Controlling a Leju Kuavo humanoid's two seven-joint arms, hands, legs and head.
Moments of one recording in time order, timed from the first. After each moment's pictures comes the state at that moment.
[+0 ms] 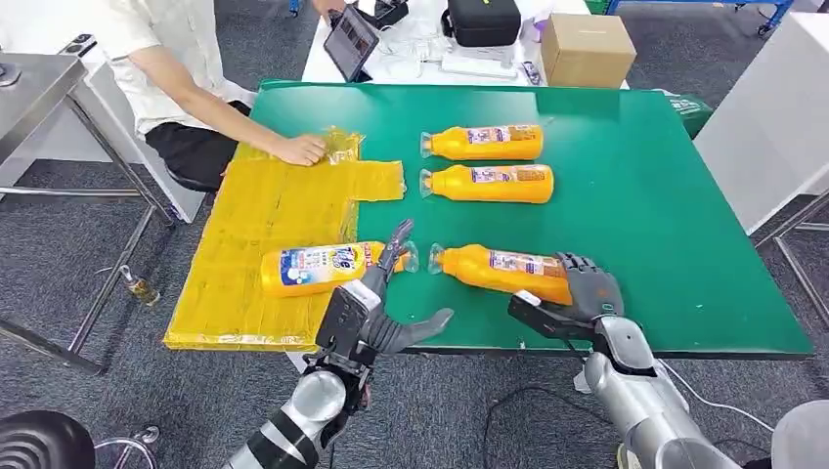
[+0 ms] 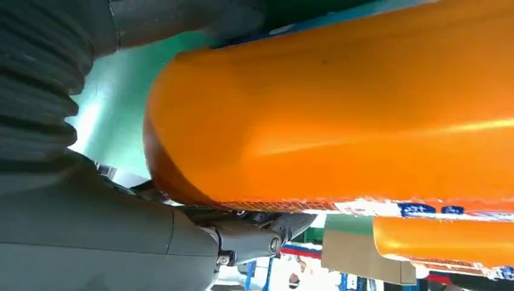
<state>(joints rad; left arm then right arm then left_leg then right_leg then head) -0.32 -0.24 -0.64 -1.15 -0.02 0.30 -0.38 -0.44 -0.22 0.28 -0.66 1.10 -0.40 -0.19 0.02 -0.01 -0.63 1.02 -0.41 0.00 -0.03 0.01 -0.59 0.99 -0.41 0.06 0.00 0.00</state>
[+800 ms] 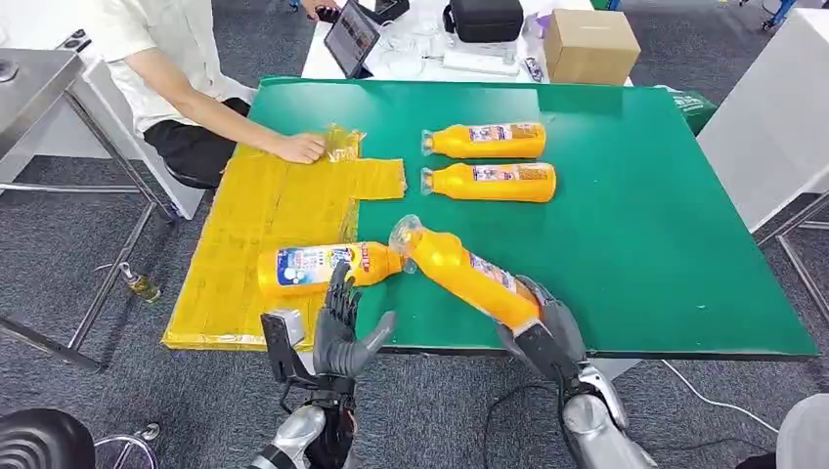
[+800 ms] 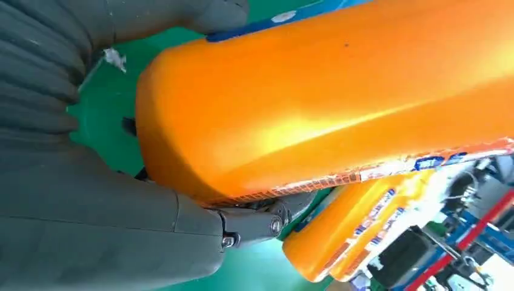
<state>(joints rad) -0.17 -0.24 -0.56 -1.09 0.49 0.34 -0.54 -0.13 -0.11 0.20 -1.08 0.41 -0.25 -0.54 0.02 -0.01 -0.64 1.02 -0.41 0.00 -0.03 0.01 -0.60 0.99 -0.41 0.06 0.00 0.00</state>
